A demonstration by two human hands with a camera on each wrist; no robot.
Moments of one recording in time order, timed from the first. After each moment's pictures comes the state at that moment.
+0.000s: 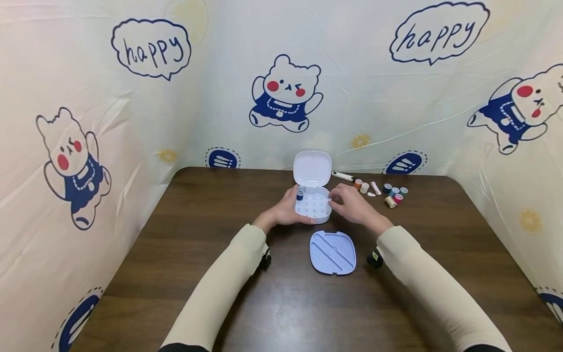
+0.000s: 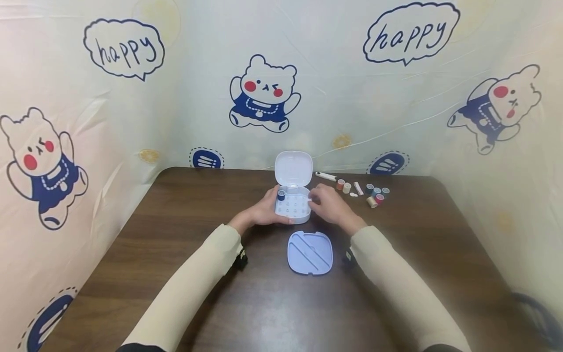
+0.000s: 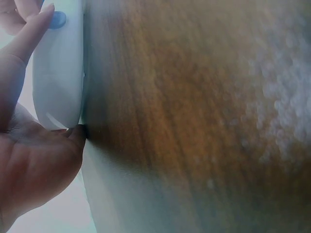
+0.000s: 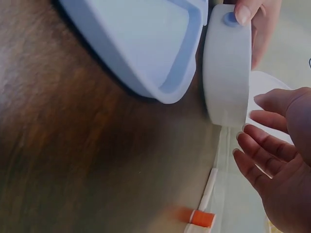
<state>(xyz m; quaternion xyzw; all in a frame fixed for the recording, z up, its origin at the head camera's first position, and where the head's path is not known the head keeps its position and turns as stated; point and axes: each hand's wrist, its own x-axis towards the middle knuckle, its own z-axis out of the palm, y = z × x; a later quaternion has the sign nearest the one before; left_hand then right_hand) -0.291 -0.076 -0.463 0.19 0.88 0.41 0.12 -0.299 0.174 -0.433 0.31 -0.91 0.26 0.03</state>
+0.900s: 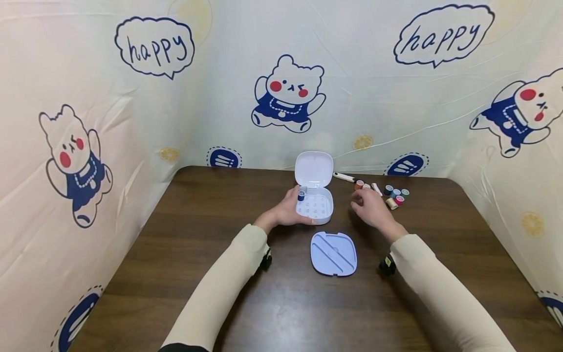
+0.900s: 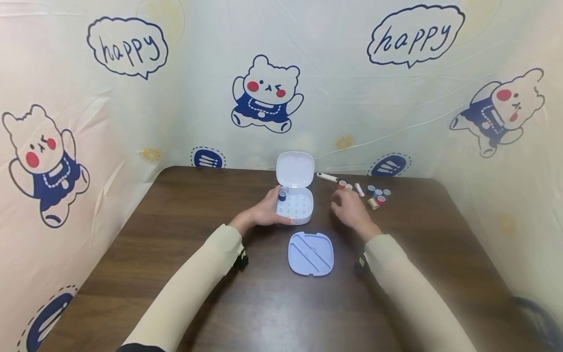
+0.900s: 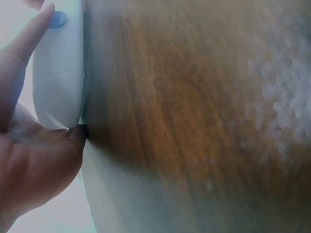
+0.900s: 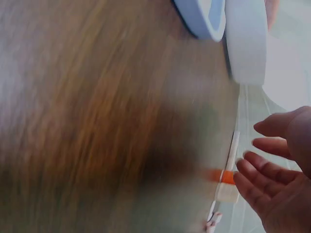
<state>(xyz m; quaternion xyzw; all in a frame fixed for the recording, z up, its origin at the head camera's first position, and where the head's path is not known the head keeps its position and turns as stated) -0.290 -0.075 -0.462 0.18 0.88 0.42 0.12 -0.296 0.216 -0.446 0.19 -0.95 0.26 0.06</state>
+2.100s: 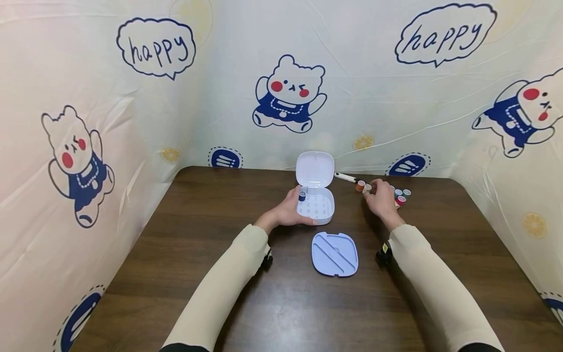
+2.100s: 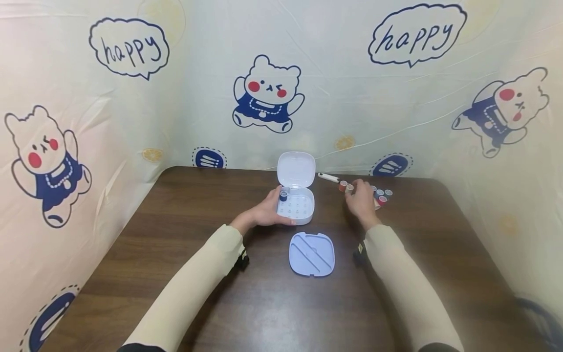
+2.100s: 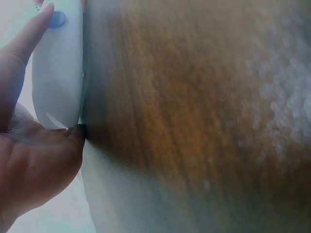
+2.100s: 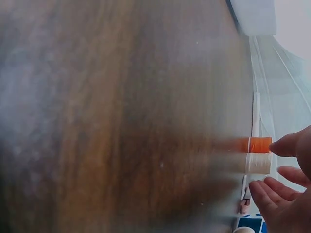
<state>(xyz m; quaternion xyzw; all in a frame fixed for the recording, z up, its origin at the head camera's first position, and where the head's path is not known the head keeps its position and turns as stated) -0.291 -0.076 -0.463 0.17 0.89 0.41 0.14 -0.327 0.236 -0.461 0.02 -0.94 0.34 0.09</state>
